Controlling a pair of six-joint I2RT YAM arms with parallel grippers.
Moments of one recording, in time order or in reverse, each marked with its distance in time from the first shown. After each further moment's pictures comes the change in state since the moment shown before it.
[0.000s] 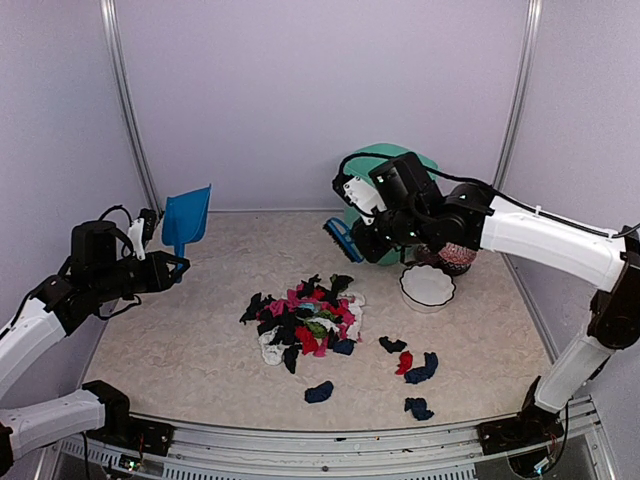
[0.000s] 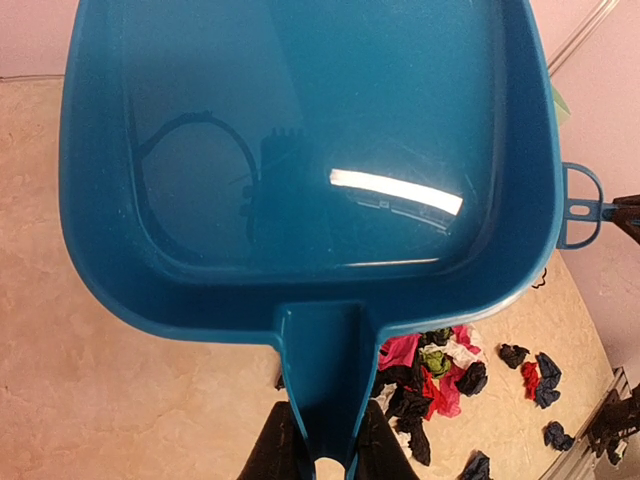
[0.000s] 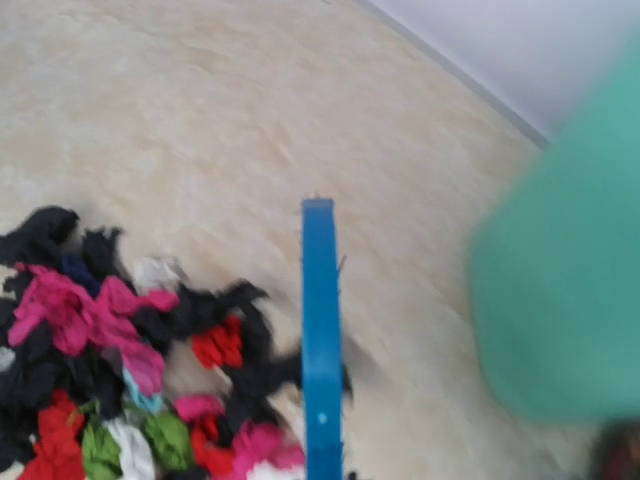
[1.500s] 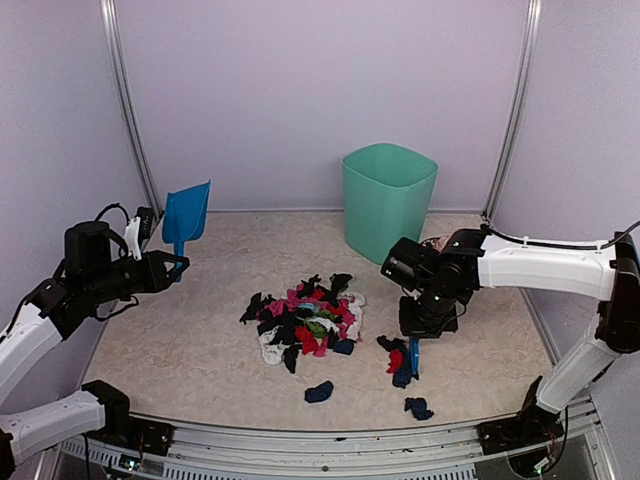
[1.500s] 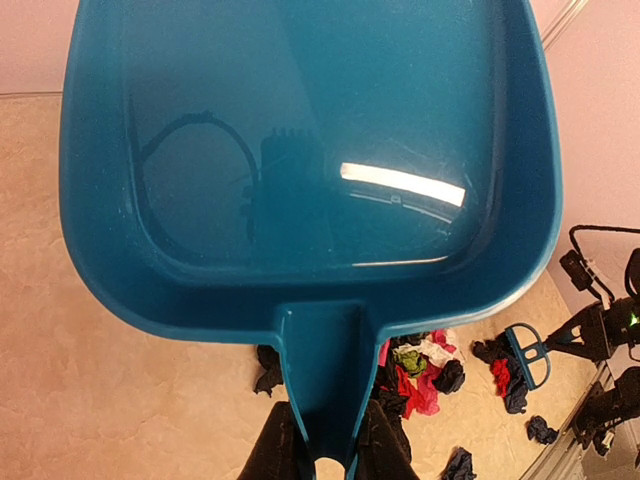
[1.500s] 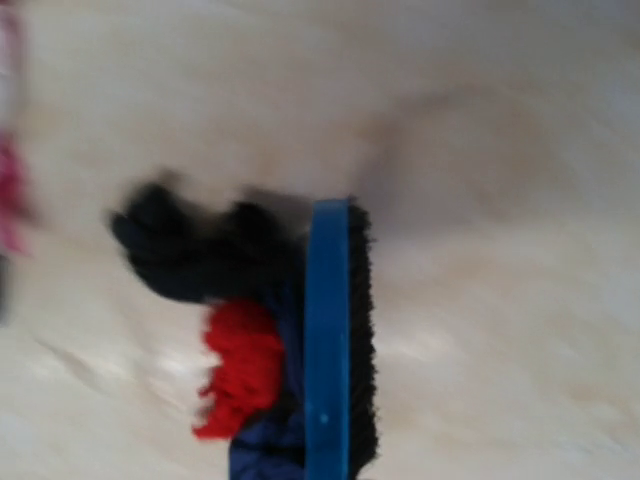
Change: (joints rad) left arm 0.003 -0.044 -0.006 0.008 0.055 0.000; right arm 0.006 -0.076 -0.351 -0.485 -0.091 1.045
